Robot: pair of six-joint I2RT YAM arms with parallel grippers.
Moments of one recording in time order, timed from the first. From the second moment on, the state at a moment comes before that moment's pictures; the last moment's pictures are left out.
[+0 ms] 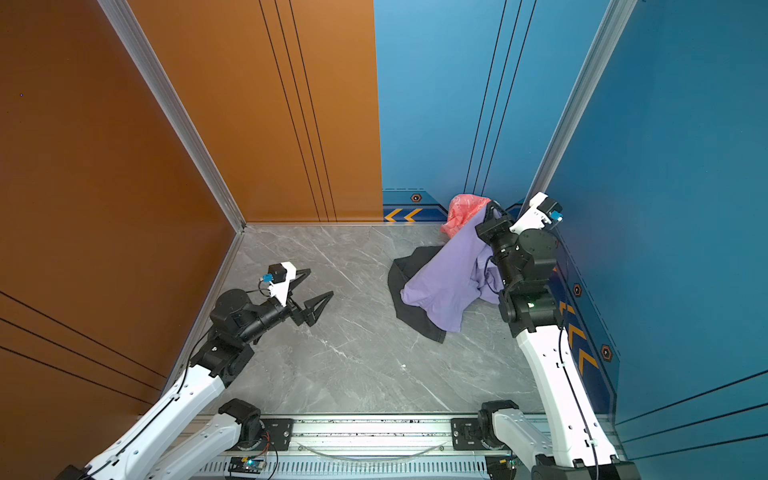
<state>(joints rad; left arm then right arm) -0.36 0.79 0.58 0.17 0.44 -0.05 0.13 1.05 1.20 -0.02 0.03 0.74</state>
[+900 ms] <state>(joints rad) -0.37 0.77 0.64 0.09 0.40 -0.04 0.69 1.56 1.67 -0.76 0.04 0.01</state>
